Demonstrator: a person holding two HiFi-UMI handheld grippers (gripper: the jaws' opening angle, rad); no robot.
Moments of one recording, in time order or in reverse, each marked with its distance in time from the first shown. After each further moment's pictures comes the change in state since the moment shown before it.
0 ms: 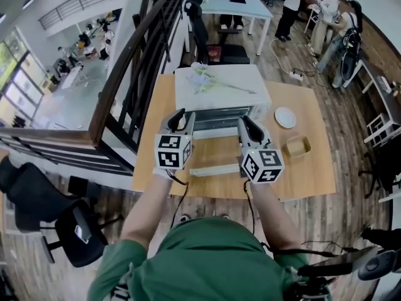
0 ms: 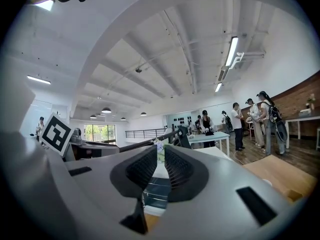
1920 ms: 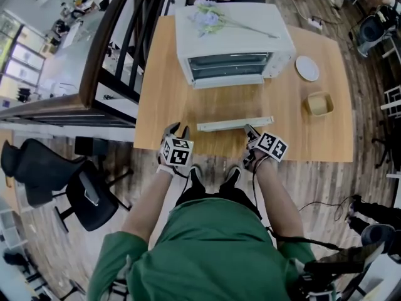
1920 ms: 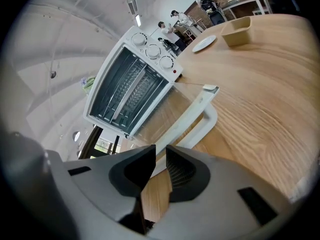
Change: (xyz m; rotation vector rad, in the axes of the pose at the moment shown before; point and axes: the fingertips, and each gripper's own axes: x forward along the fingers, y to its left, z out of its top) left arm -0.075 0.015 -0.323 0.145 0.671 0.064; right arm -0.068 -0.039 -0.355 0.940 0.579 -0.216
